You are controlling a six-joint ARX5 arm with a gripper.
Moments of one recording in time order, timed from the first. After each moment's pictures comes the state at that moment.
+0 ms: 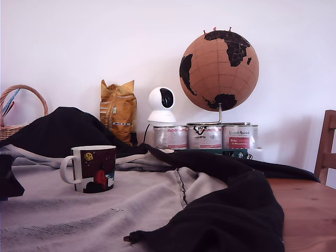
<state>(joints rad) -0.05 1.64 0.26 0.85 0.18 0.08</state>
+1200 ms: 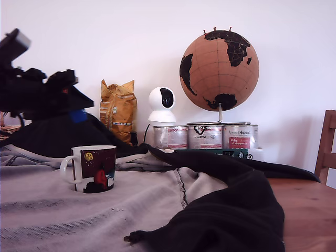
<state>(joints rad) -0.24 1.64 0.56 0.98 0.36 -0.22</state>
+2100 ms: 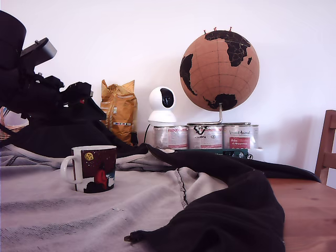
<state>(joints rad) -0.27 1.63 0.65 0.74 0.31 -0.10</state>
